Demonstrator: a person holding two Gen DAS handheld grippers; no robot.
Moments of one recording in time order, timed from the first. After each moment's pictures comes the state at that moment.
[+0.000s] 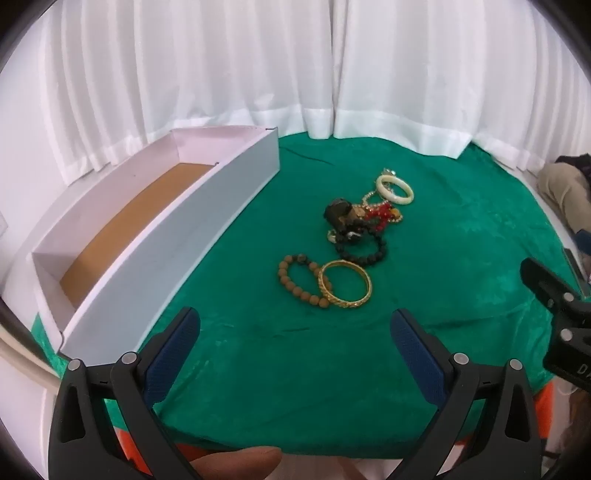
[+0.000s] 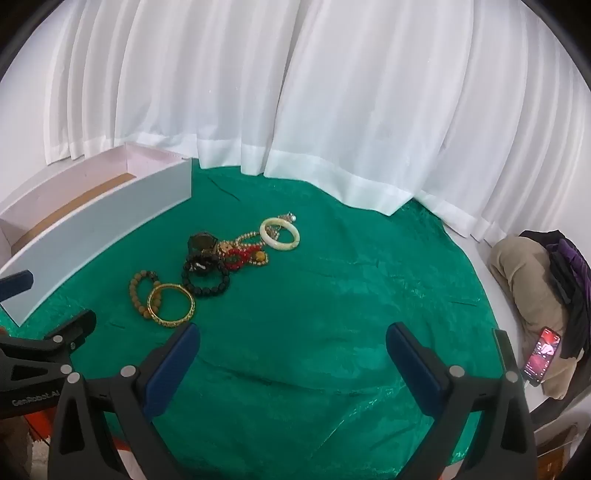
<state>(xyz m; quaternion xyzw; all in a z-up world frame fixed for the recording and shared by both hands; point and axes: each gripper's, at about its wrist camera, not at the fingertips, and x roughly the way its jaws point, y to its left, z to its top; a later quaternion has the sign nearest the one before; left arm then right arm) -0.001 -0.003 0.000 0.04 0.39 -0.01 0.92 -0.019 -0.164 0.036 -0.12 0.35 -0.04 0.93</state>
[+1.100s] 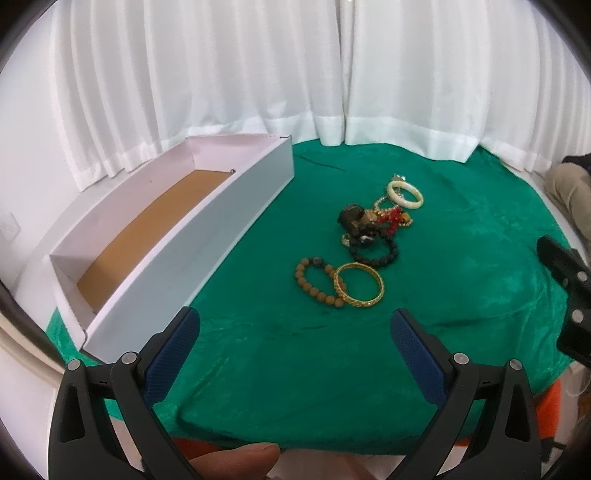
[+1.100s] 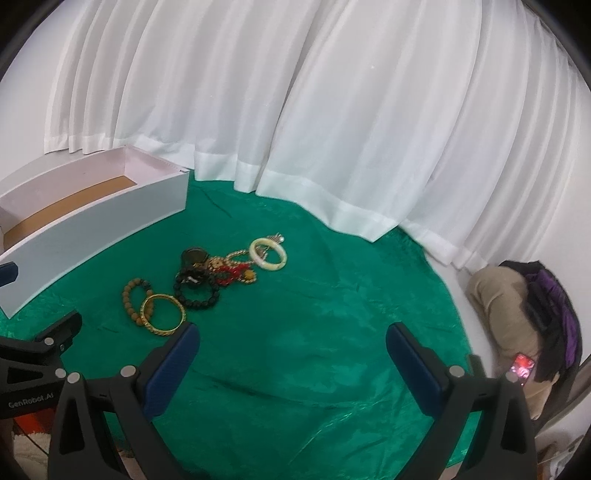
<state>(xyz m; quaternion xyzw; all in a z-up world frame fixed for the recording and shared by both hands) -0.012 0.007 0.012 0.03 0.38 0.01 0.92 -0.033 -0.147 0.056 -0.17 0.30 -0.06 0.94</state>
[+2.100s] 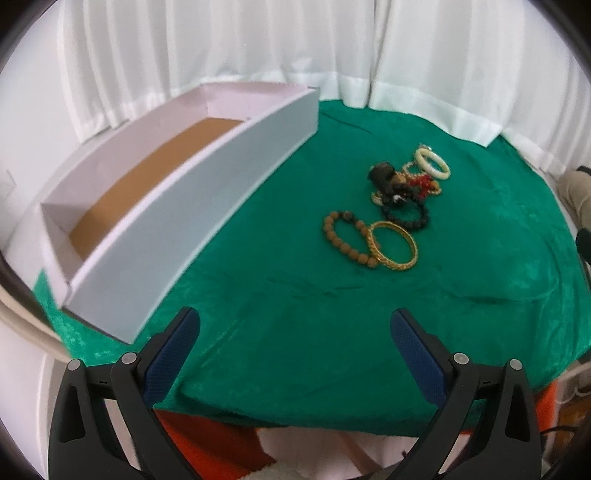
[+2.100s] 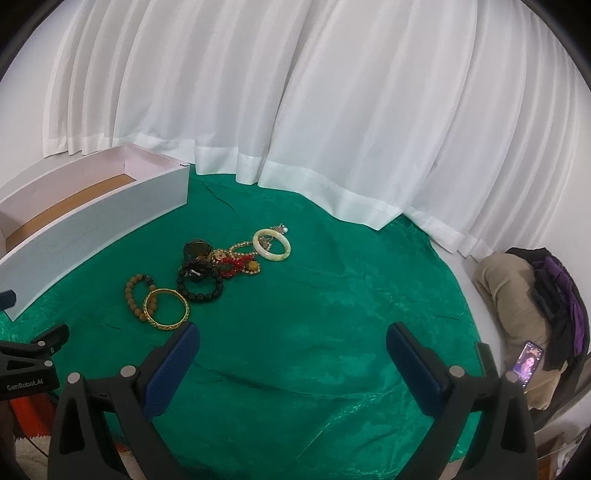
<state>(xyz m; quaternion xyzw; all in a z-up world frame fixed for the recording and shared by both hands) -0.003 0.046 -0.028 -0.01 0.45 0.02 0.89 -0.027 -0.156 0.041 -0.13 0.32 -0.05 0.94</state>
